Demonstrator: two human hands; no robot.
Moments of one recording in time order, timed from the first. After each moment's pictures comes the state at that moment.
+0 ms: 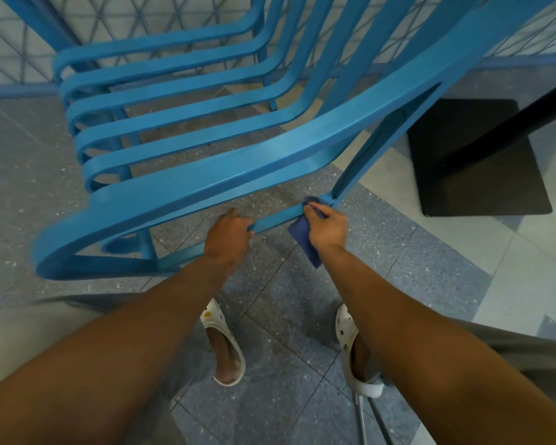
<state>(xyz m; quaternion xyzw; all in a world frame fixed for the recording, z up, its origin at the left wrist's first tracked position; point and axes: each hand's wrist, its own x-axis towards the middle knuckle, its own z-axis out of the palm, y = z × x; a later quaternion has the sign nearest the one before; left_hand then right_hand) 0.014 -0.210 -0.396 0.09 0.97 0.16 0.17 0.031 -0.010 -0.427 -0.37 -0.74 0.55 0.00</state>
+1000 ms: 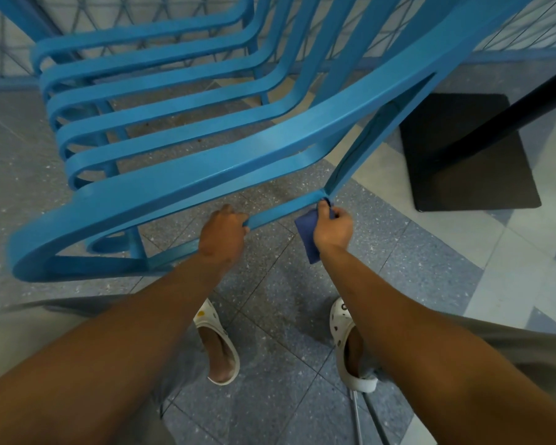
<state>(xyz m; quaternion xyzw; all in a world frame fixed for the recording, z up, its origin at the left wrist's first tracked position) 0.012 -0.205 -0.400 0.10 0.97 0.14 0.15 0.037 0.007 -0.430 -0.47 -0.70 0.53 0.03</state>
